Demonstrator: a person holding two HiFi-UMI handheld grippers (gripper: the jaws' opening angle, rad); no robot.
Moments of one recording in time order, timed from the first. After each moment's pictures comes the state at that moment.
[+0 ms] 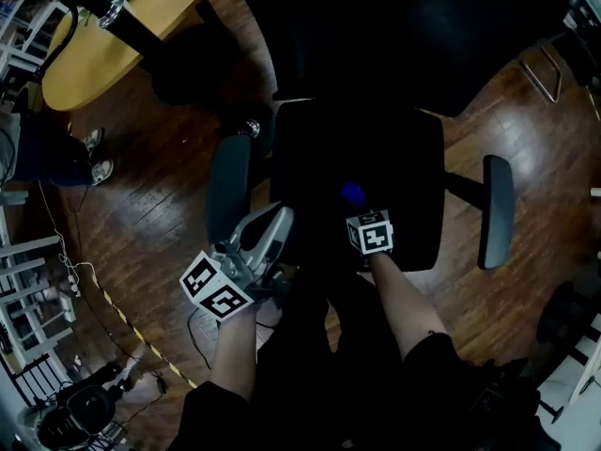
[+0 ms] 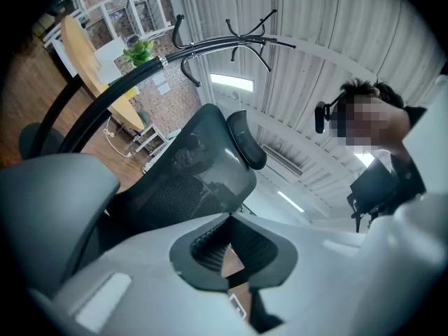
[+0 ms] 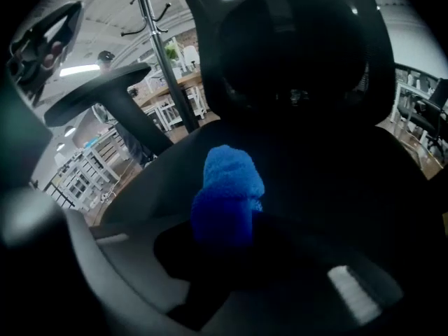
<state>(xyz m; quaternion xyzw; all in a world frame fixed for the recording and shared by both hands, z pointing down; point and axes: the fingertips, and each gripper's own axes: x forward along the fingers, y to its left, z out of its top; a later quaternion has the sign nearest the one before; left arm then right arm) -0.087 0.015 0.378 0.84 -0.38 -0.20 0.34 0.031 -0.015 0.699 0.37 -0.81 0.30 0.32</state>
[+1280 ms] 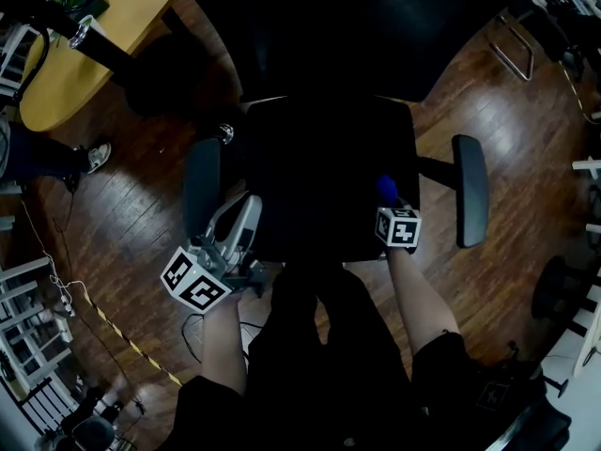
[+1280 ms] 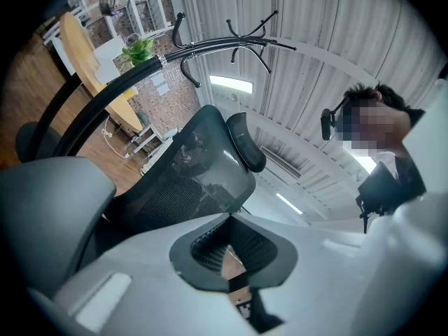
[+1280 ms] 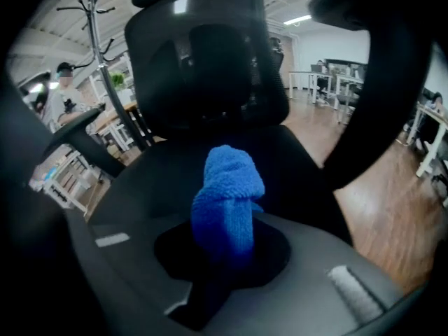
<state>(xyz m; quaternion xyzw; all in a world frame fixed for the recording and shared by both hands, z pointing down) -0.087 0.002 0.374 0.84 -0.38 -0.21 0.33 0.186 -0.020 0.676 0.52 -0.73 0.35 0.28</state>
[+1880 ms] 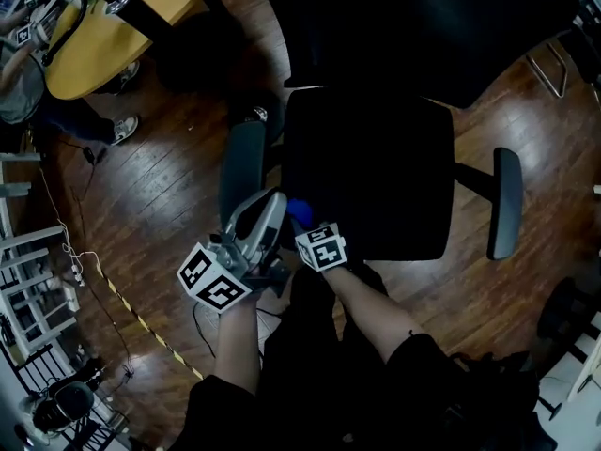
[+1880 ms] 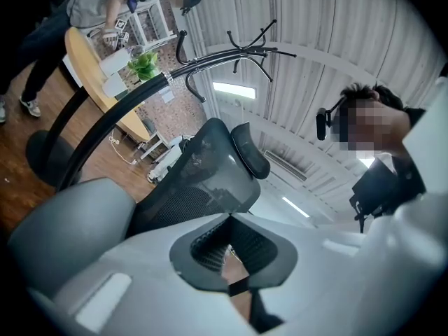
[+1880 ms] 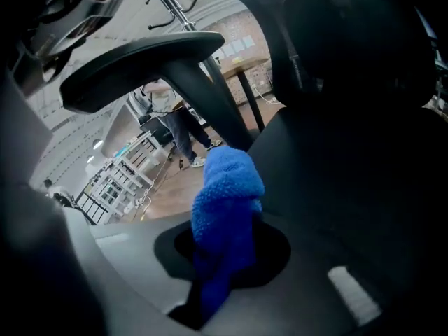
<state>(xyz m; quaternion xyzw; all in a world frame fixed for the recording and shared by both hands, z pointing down) -0.116 0.016 0.366 0.83 -0.40 -0.22 0.33 -0.121 0.083 0.681 0.27 -0.84 0.36 0.29</state>
